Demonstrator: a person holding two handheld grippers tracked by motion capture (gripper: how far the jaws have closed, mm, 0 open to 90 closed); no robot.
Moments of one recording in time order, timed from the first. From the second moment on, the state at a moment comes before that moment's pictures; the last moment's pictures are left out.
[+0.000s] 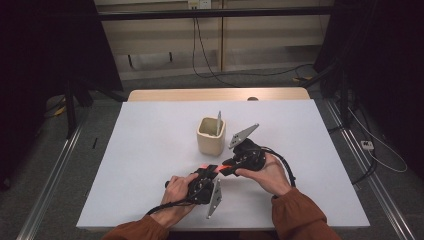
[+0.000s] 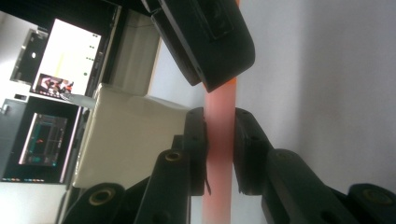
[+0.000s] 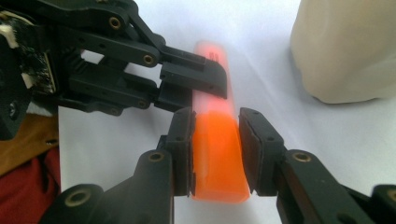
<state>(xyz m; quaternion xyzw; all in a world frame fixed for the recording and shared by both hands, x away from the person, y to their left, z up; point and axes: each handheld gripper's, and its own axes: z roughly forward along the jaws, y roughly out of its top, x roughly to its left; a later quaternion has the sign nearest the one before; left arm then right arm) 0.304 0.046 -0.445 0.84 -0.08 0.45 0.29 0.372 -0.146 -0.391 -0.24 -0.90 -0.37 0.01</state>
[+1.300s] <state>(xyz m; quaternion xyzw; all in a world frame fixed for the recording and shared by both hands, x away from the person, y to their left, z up) 0.379 0.107 -0.368 0.77 0.28 0.16 0.55 0.315 -0.237 -0.428 -0.42 -0.77 -0.45 -0.20</state>
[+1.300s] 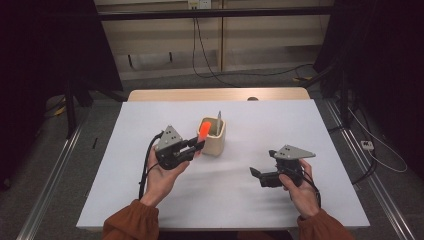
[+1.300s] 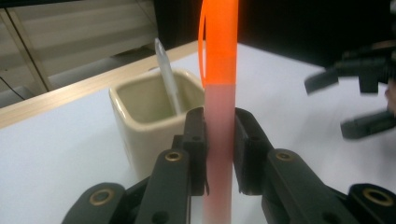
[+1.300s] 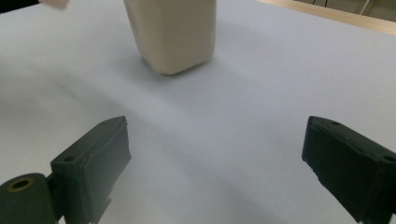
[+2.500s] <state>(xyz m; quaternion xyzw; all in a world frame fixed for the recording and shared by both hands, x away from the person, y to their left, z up) 0.441 0.069 -0.374 0.76 0.31 0.18 0.54 0.300 -0.256 -0.438 -0.43 -0.76 -0.45 -0.21</state>
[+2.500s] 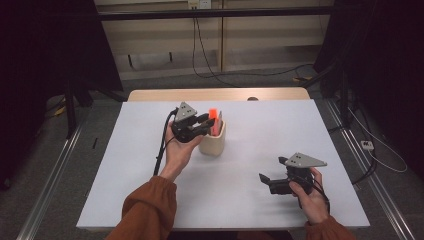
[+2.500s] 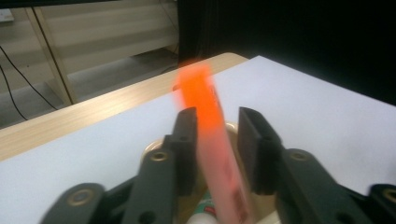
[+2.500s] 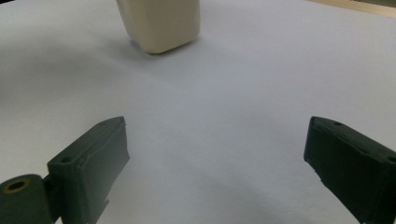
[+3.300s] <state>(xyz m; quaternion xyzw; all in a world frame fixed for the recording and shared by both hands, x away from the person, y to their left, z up) 0.418 0.100 -0.358 0.78 0.31 0.18 0.52 0.300 -0.255 -0.438 -0.43 -0.75 -0.45 -0.21</state>
